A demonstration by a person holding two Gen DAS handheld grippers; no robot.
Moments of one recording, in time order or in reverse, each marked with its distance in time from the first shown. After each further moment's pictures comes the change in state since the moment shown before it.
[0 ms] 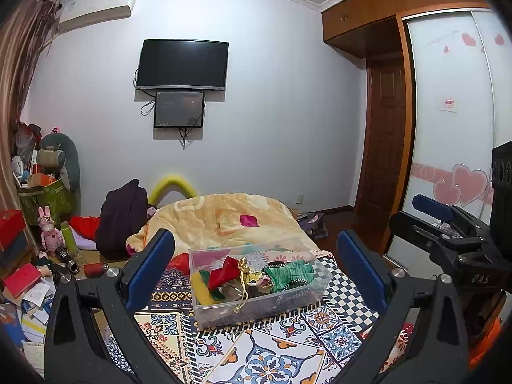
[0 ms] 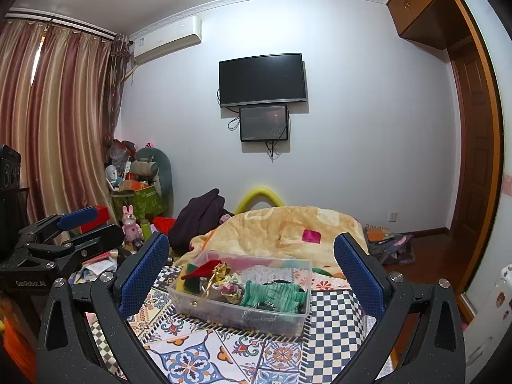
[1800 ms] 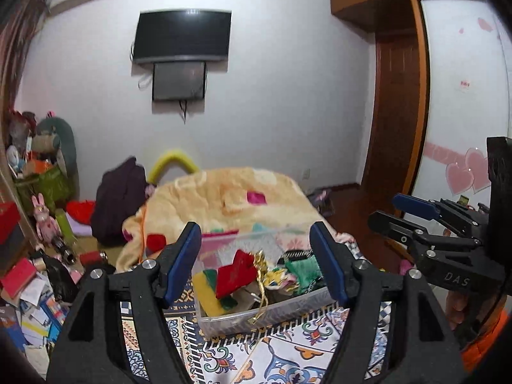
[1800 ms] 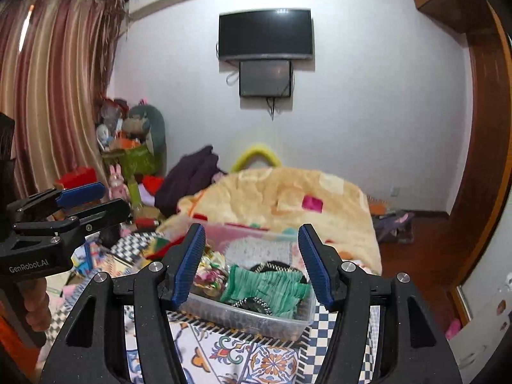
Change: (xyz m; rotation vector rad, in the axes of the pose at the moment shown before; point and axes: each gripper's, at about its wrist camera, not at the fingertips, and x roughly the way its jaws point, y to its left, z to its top) left arm 0.071 0.018 -0.006 0.007 0.108 0.014; right arm 0.065 -0.010 -0.001 -0.039 0.167 -0.003
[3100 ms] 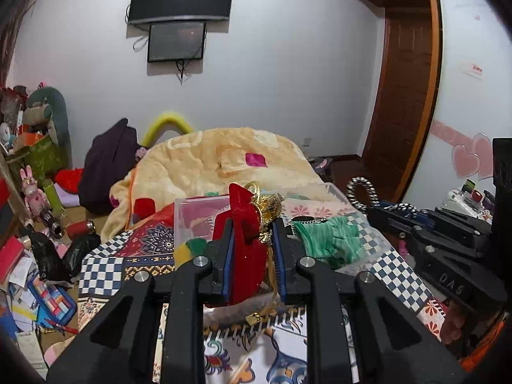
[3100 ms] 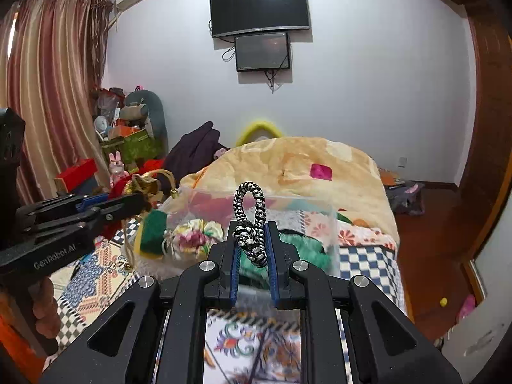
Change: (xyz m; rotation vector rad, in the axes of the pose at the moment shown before) left arm 0.086 0.019 -0.038 -0.040 0.192 -0.020; right arm 0.073 0.003 -0.037 0.048 0.147 0.026
